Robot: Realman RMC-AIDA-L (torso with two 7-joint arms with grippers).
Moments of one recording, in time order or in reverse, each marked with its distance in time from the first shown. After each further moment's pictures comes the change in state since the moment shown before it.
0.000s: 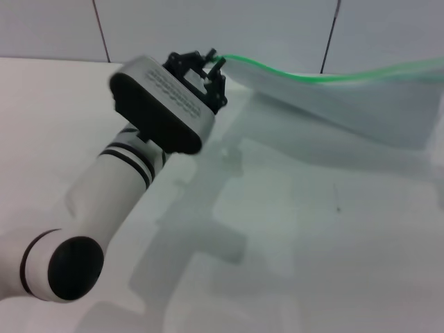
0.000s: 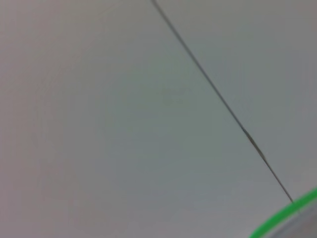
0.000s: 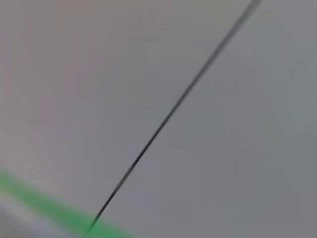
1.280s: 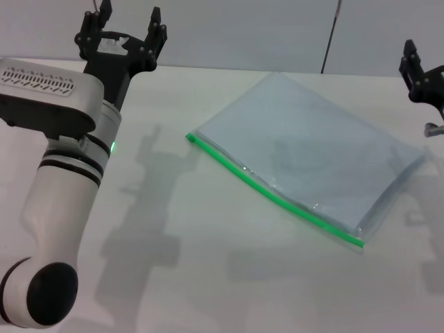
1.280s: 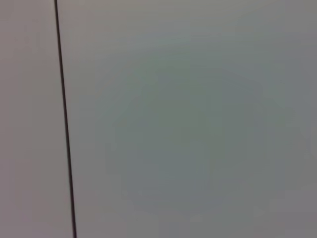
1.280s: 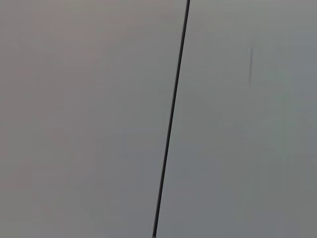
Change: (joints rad) left arm 0.070 0.000 -0.001 0.065 0.003 0.383 -0.516; right arm 0.273 -0.008 -0.328 0.717 0.541 0.891 0.070
